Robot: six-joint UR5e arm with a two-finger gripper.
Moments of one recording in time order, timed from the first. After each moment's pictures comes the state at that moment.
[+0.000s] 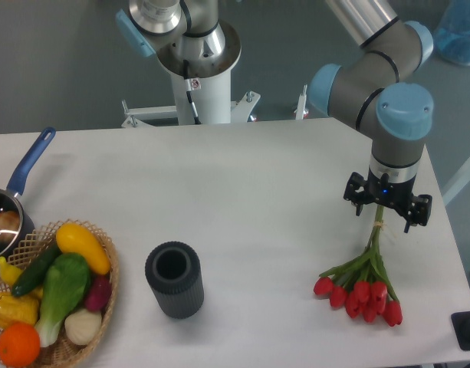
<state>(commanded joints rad) 2.75 -2.03 -1.54 -0.92 1.56 1.26</state>
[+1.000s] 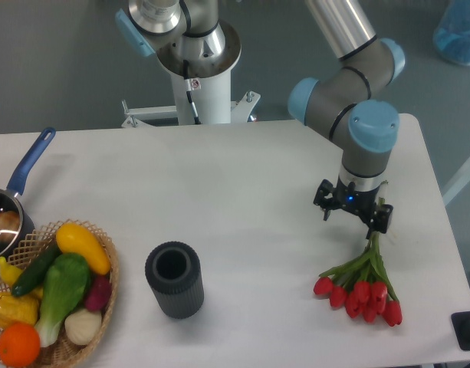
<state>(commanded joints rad) 2.74 -2.06 -1.72 -0.79 1.44 1.28</state>
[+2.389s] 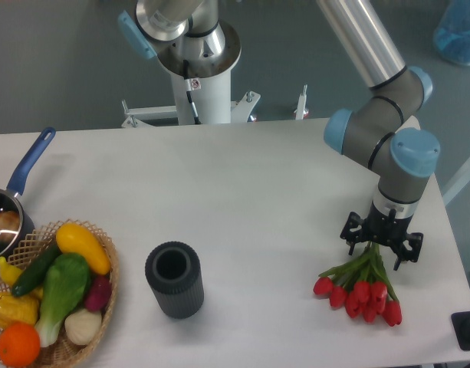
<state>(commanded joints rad) 2.77 -2.24 -1.52 -0.74 1.33 1.19</state>
